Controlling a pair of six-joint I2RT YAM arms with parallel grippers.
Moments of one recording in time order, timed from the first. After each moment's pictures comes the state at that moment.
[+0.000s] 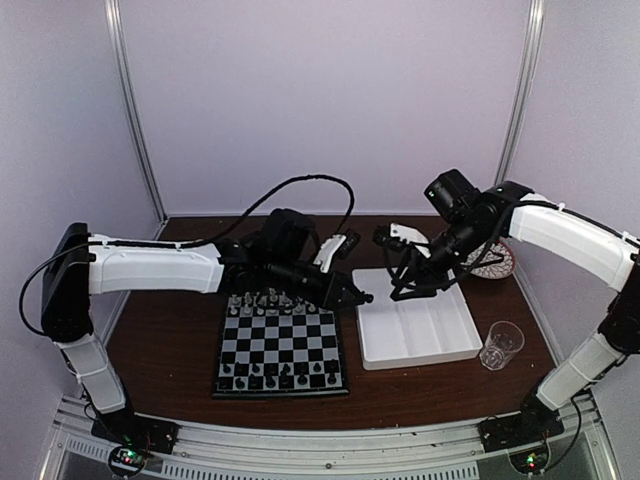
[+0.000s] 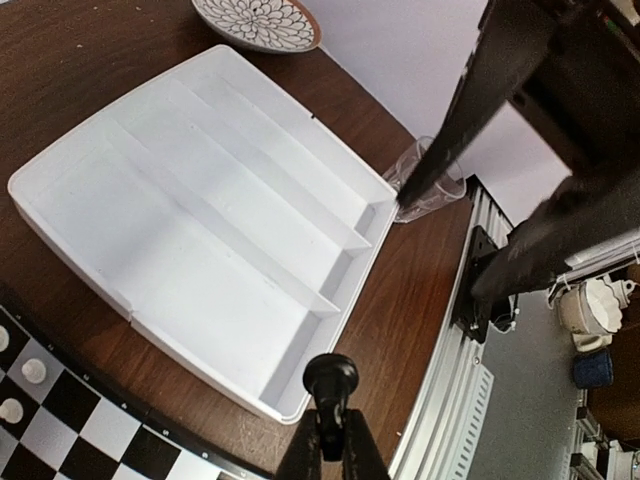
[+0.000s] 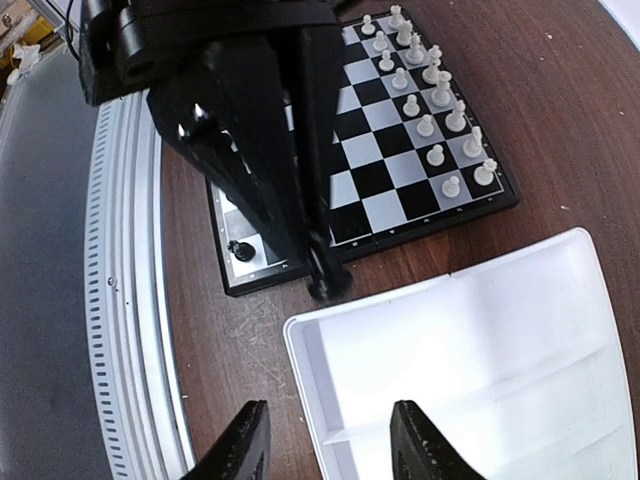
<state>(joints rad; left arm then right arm) -0.98 1.78 1.29 -0.06 0.42 -0.45 0.62 1.51 1.38 -0.97 -0.56 -0.57</state>
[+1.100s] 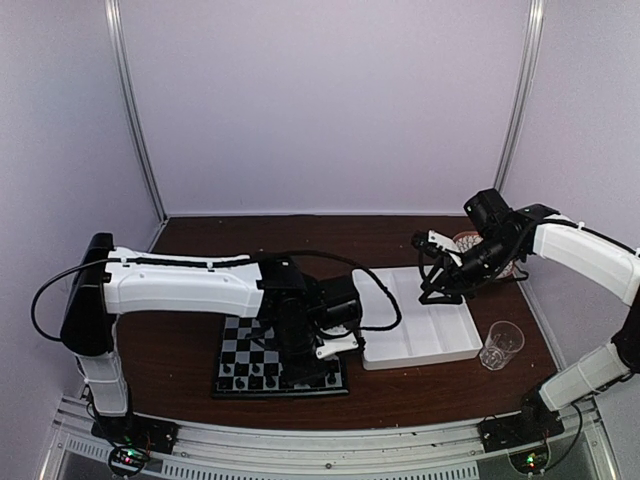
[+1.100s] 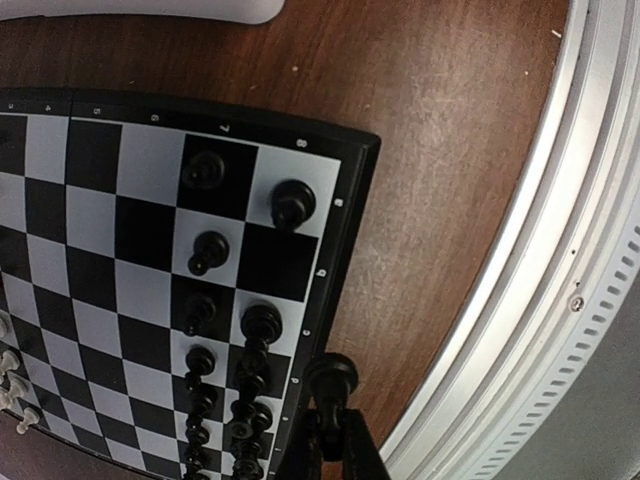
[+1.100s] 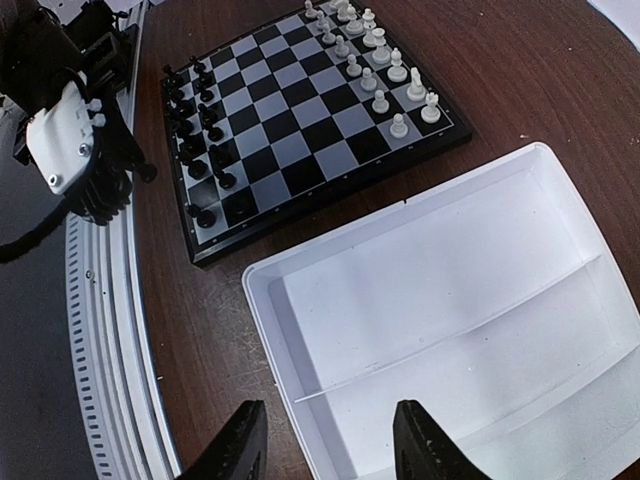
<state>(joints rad) -1.26 1.91 1.58 -1.13 0.04 0.01 0.38 1.37 1.13 -0.89 -0.67 -0.64</state>
